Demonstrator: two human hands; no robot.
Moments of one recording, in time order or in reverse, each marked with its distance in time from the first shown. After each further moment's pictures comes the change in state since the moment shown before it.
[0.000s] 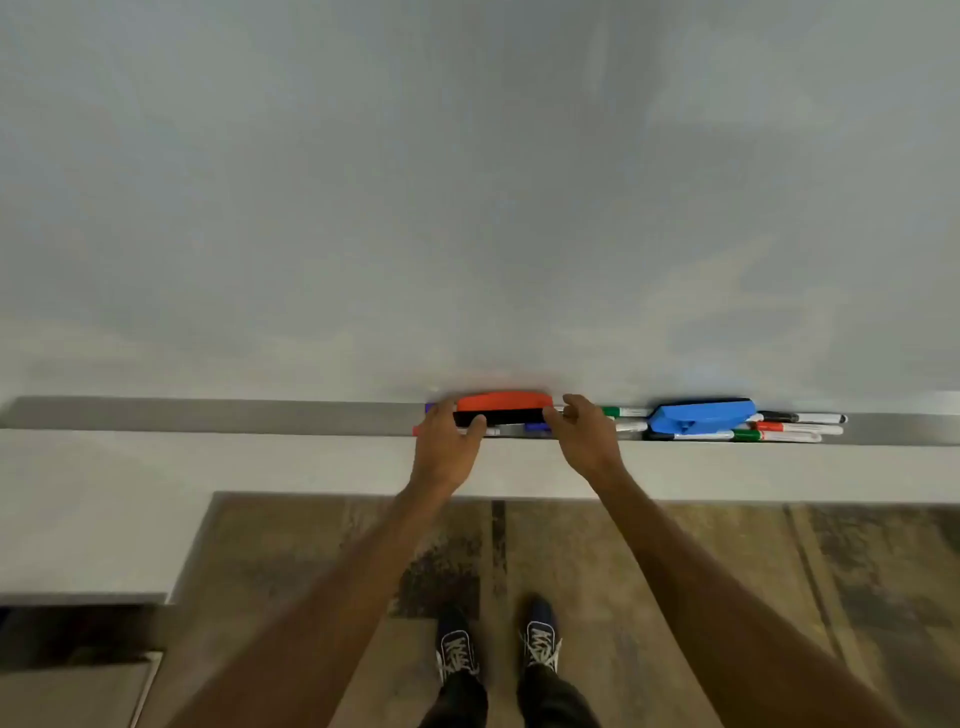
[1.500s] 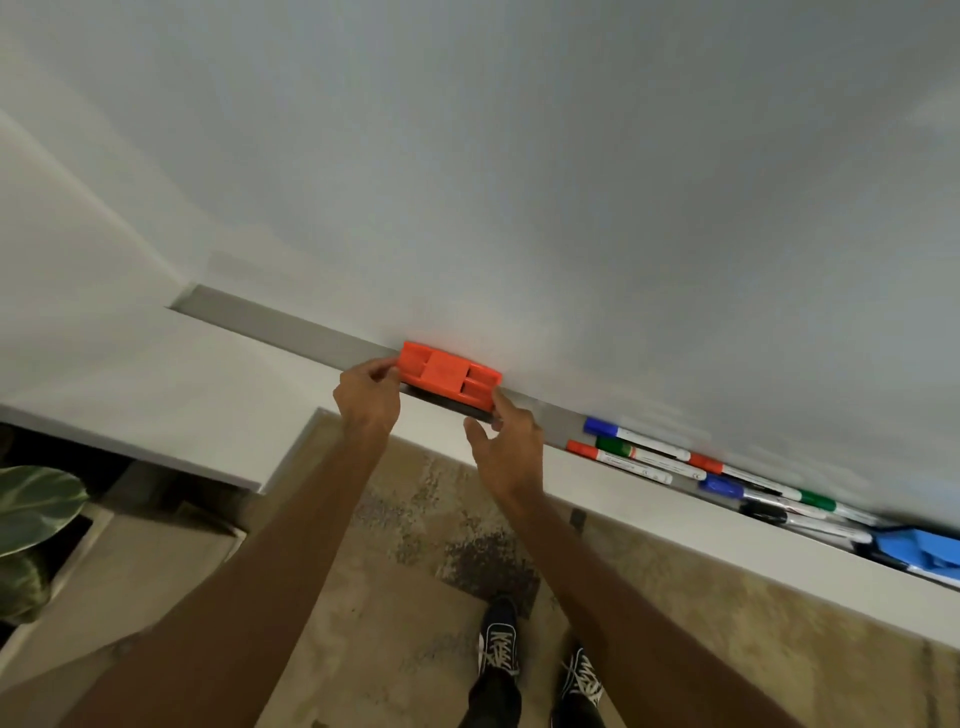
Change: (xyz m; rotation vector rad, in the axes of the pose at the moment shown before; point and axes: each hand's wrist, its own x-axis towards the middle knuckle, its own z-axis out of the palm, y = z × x) left_hand 0.063 -0.181 -0.192 -0.185 0.619 -0.520; right_hand -0.035 -0.140 0.248 0.022 -0.215 -0.261
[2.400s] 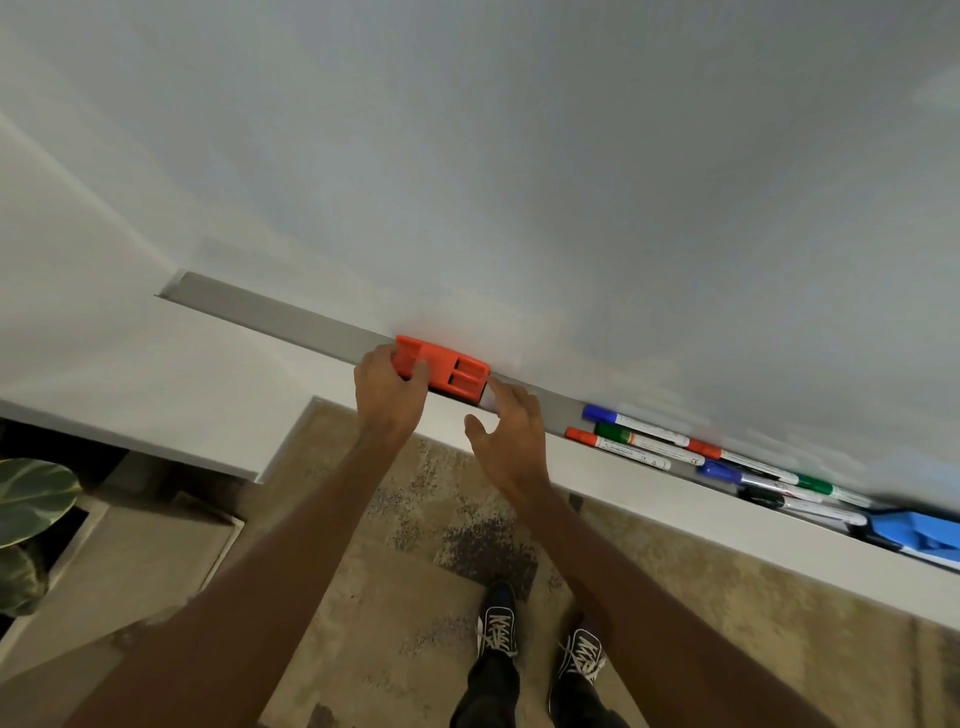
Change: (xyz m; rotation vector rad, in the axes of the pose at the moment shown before) left_hand -0.020 0.000 0.011 0.154 -0.082 0.233; right_hand 0.004 0.016 0.005 -0.109 0.004 -0.105
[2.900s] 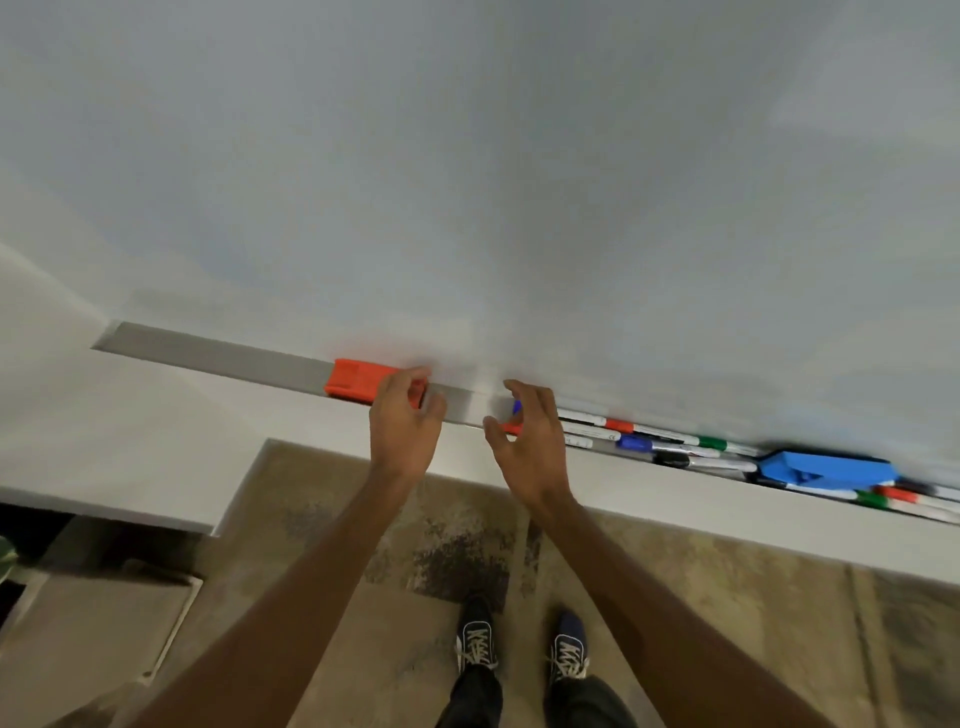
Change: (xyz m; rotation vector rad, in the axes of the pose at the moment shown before) left_hand -0.083 0.058 0.019 -0.204 -0.110 0.295; right_hand -0.040 0.033 -0.094 0.072 0.232 -0.064
